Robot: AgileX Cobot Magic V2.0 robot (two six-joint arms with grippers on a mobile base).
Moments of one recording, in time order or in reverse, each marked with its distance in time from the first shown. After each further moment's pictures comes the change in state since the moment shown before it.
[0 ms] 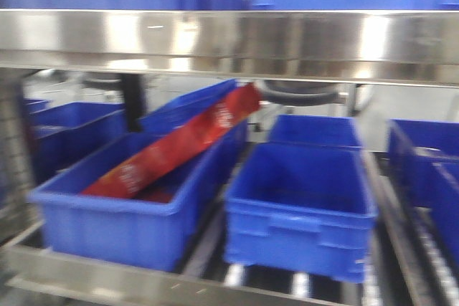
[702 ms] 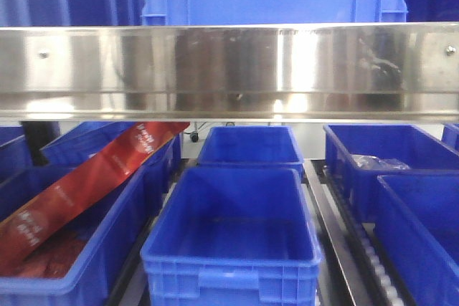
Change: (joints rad) left arm 0.000 0.000 0.000 -0.002 -0.006 0.000; right arm 0.000 0.000 0.000 -0.002 0.000 0.000
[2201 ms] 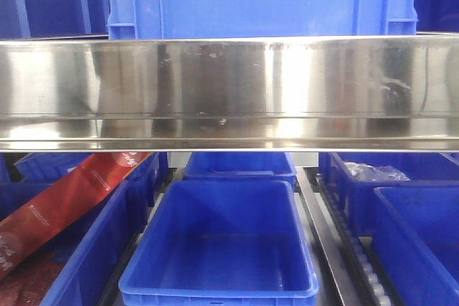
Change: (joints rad) left arm 0.000 0.000 0.000 0.000 -0.024 0.000; right arm 0.000 0.000 0.000 0.000 0.000 0.000
